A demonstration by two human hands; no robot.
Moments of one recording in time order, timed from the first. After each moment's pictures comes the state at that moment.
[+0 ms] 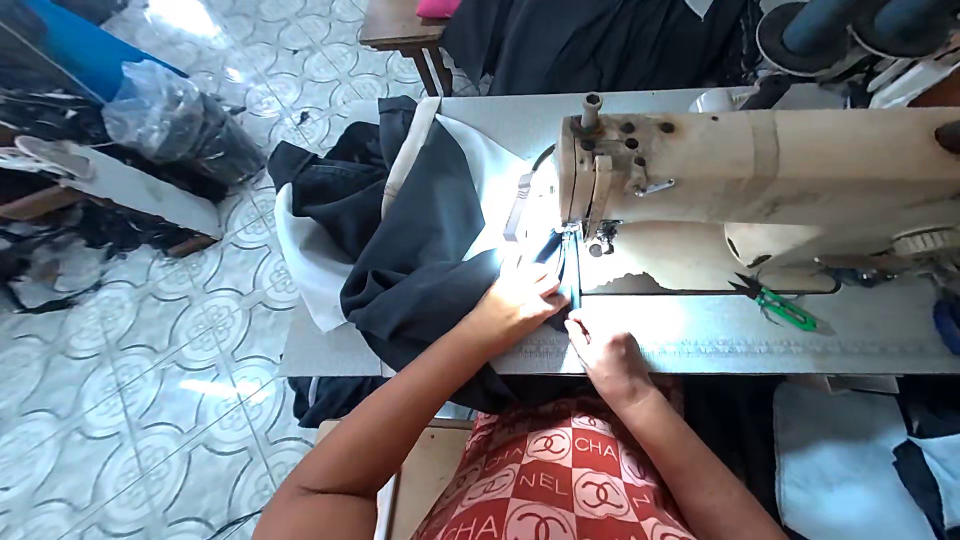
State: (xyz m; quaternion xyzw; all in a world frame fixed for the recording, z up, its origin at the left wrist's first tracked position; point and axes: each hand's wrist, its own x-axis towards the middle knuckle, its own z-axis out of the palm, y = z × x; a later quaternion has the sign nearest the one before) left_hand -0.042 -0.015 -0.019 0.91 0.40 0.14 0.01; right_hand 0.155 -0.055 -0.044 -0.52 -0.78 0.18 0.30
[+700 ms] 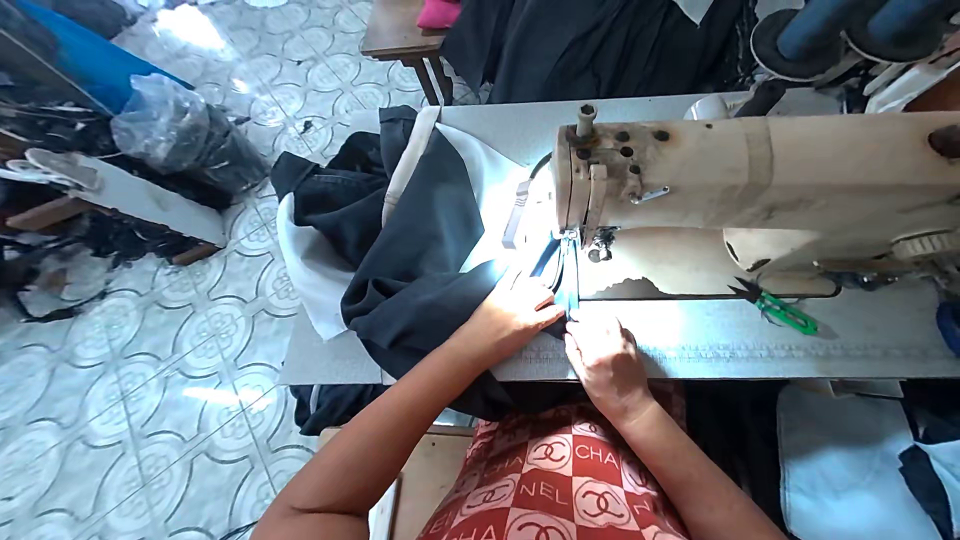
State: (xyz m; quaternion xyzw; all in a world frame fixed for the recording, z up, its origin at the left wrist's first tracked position) left_hand -0.049 -0.022 -0.028 0.90 0.39 0.18 0.01; right_hand 0.157 -0.062 -0.051 -0.50 -0.83 0.03 0.25
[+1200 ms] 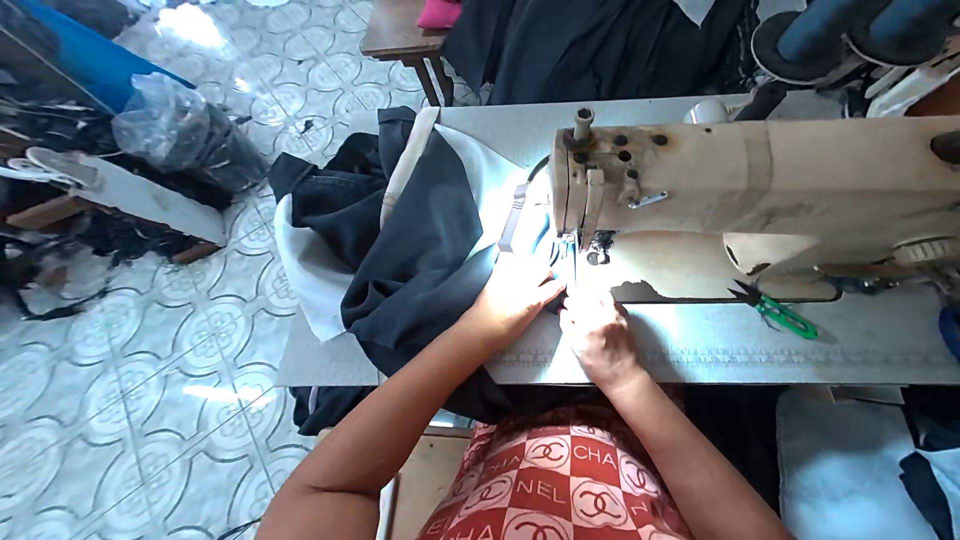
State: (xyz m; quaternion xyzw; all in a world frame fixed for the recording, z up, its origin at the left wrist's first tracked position) left_hand -0.042 0.007 -0.022 0.89 0.43 0.17 0.01; right_hand 0.145 -0.022 -0.054 -0.50 -0.82 0.04 0.29
